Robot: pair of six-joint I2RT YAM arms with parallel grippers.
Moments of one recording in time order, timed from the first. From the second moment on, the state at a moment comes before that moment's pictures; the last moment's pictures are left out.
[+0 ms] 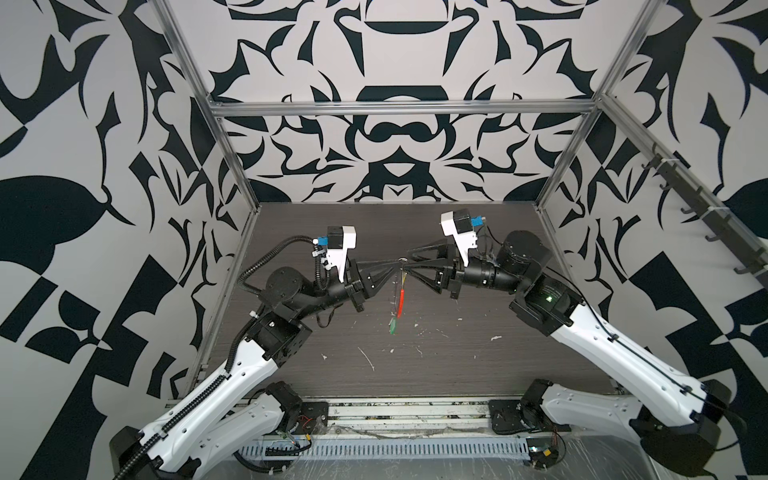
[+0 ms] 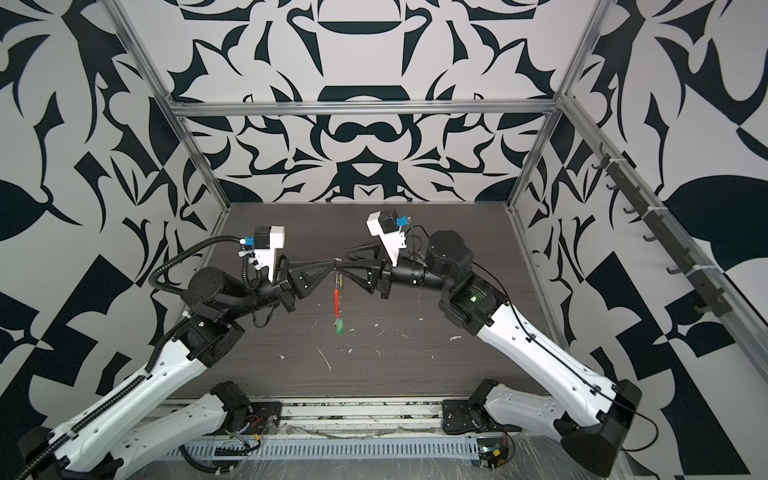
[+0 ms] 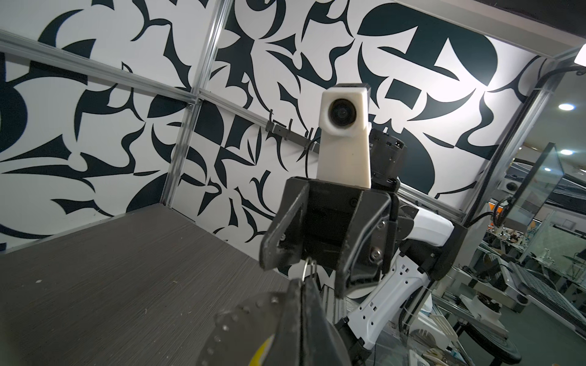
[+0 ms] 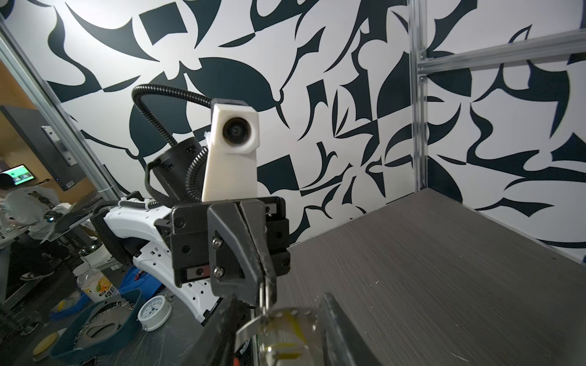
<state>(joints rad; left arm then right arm) -0.71 0.85 0.81 0.34 0.57 -0.57 0.75 1.09 1.15 -0.01 -0.66 0.34</state>
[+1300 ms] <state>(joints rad) -0.71 0.95 1.06 -0.19 0.70 -0.43 0.62 1.15 1.35 -0.59 -0.89 0.08</state>
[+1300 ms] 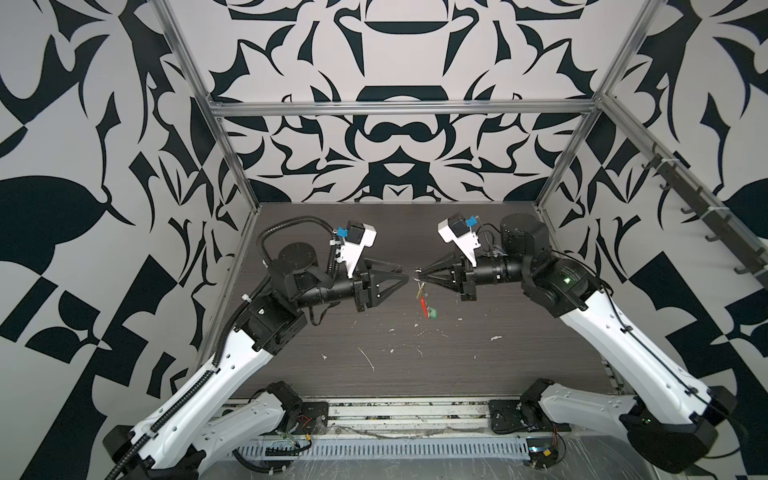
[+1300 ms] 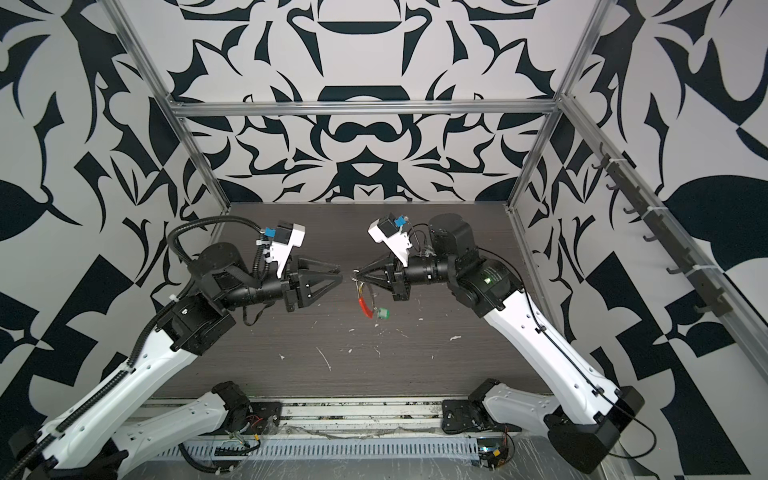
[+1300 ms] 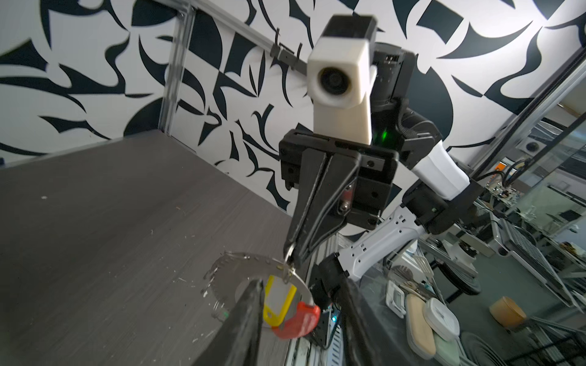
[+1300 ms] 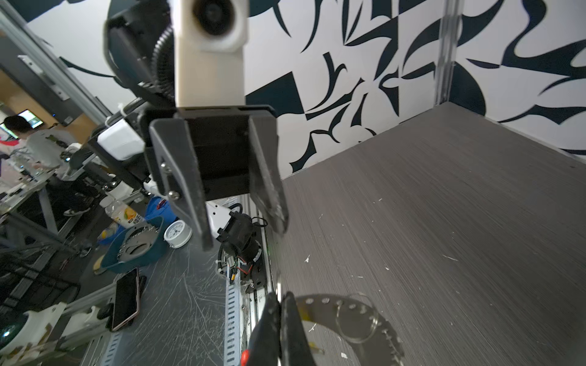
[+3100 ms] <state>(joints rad) -0.70 0.90 0.78 0.36 0.59 -0.52 0.73 0.98 0.96 0.00 -0.54 0.31</state>
